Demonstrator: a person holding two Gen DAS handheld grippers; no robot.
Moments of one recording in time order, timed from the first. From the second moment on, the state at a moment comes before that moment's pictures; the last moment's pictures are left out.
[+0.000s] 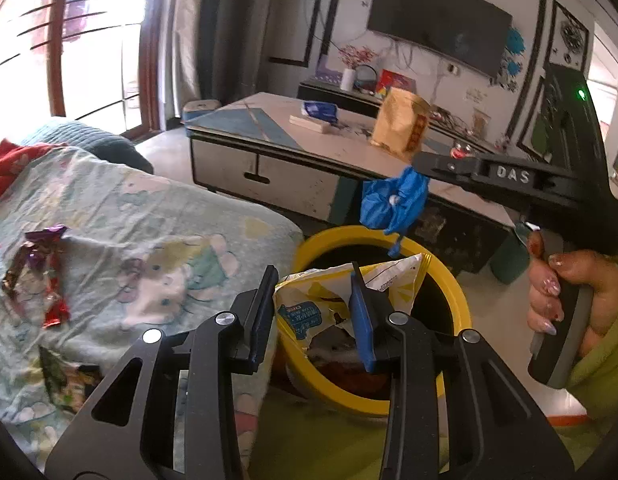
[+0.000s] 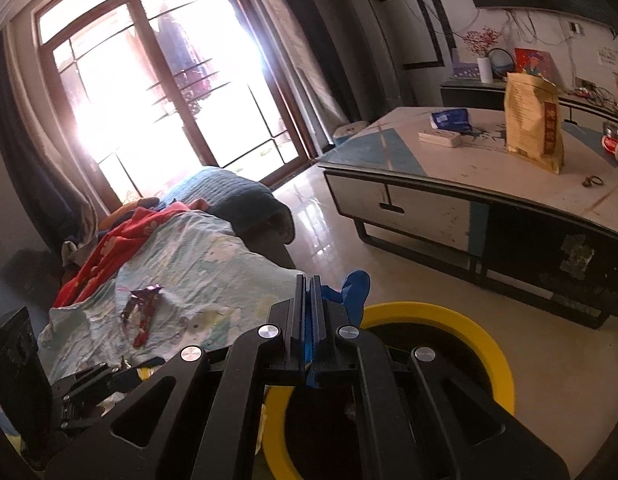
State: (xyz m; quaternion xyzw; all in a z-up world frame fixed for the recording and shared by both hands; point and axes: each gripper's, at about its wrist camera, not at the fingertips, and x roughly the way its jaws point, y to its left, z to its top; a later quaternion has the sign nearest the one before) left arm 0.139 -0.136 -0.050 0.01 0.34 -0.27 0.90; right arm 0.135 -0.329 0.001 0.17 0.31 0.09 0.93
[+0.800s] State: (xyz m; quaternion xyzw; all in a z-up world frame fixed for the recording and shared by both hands) left arm 0.135 -0.200 -0.094 0.03 0.40 -0.33 0.86; right arm 0.132 -0.374 -0.039 0.22 0.36 0.04 0.90
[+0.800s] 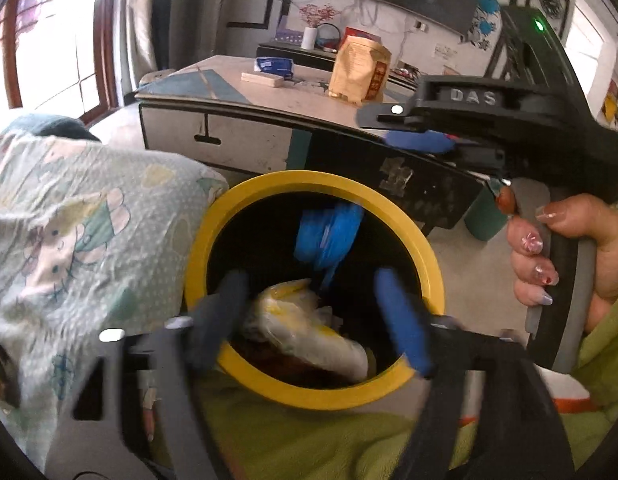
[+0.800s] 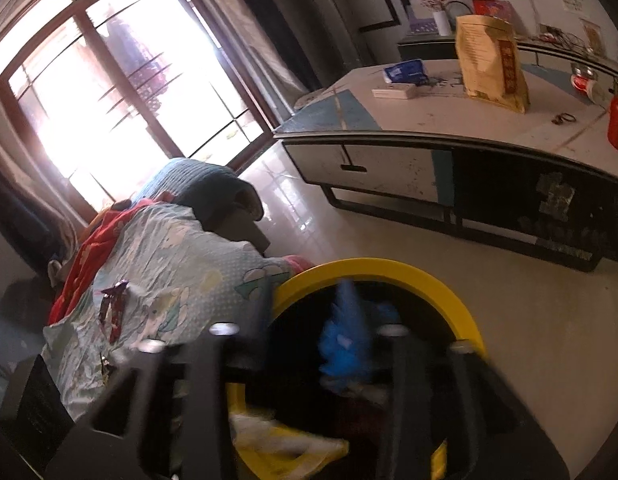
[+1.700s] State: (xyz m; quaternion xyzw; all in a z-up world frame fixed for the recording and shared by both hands) left arm 0.136 -0.098 -0.049 -0.05 0.33 -0.21 0.92; right arm 0.133 -0.336 -0.033 0.18 0.35 0.05 0.92
